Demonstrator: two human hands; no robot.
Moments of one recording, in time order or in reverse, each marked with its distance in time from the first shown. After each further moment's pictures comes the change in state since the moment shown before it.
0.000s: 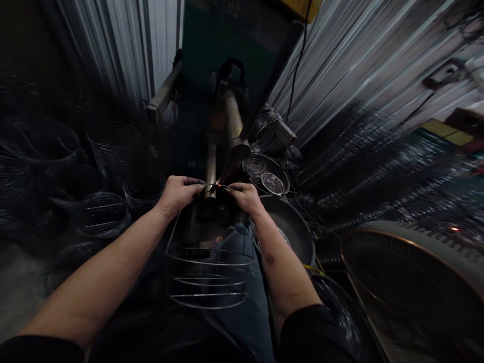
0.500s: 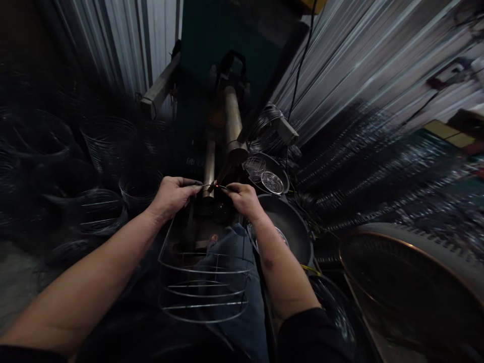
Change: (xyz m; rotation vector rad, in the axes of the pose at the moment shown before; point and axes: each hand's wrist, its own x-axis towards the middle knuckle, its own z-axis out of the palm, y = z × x) left_hand -0.007 0.003 -0.004 0.006 -0.029 -0.053; right_hand -0.005 -0.009 -0.001 -0.218 -0.062 -0.092
